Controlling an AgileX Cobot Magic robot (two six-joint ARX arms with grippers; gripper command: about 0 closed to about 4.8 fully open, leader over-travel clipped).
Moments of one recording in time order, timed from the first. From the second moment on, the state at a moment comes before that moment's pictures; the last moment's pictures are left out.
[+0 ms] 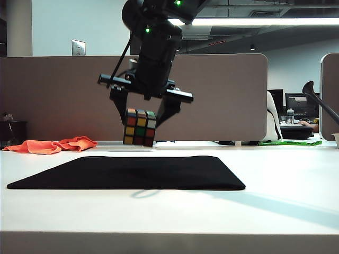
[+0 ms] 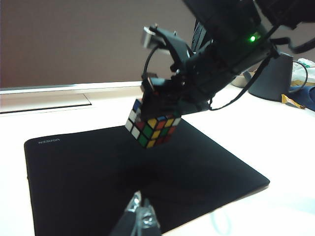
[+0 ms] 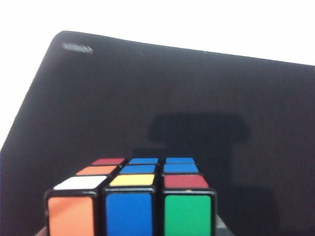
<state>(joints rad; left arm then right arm) 0.02 0.00 0.01 0.06 0.58 -0.08 0.74 2.11 1.81 -0.50 0.20 0.50</state>
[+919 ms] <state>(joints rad) 0.02 0.00 0.01 0.05 0.58 -0.08 0.73 2.18 1.81 -0.47 0.21 0.57</state>
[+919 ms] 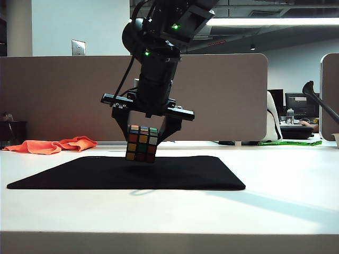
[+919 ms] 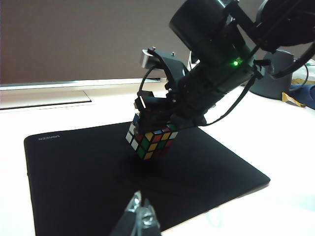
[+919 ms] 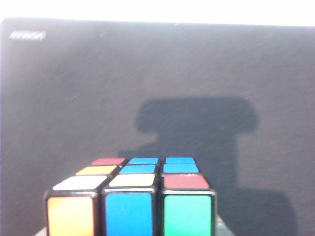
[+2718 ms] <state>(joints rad) 0.02 0.00 0.01 0.04 0.58 -0.08 0.72 2.24 1.84 -0.43 0.16 0.57</state>
